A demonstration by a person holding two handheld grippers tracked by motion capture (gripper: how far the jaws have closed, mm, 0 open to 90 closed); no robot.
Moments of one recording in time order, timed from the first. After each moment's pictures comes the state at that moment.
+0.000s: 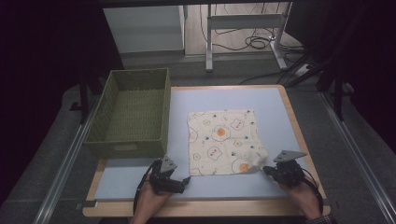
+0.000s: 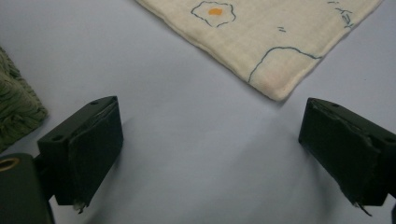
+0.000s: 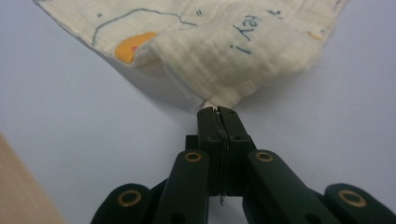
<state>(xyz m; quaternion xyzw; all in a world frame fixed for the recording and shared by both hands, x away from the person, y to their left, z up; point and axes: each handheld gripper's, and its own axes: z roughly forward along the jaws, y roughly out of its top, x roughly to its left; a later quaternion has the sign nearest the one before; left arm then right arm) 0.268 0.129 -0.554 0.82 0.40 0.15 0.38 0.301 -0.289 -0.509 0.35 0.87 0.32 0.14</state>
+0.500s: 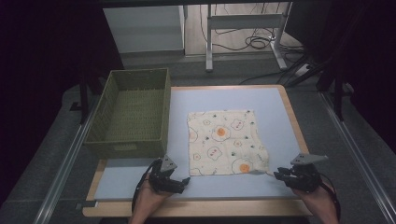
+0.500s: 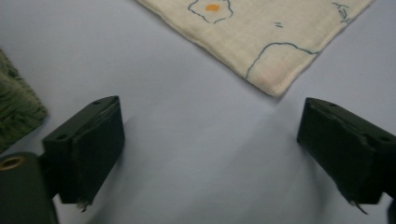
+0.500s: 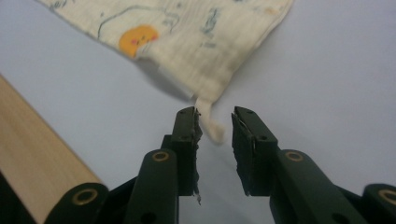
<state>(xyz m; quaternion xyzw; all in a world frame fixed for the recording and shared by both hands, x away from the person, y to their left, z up) 0.269 0.131 -0.550 0.83 0.39 0.15 0.37 0.284 -0.325 -0.492 0.38 0.85 0.33 0.13</state>
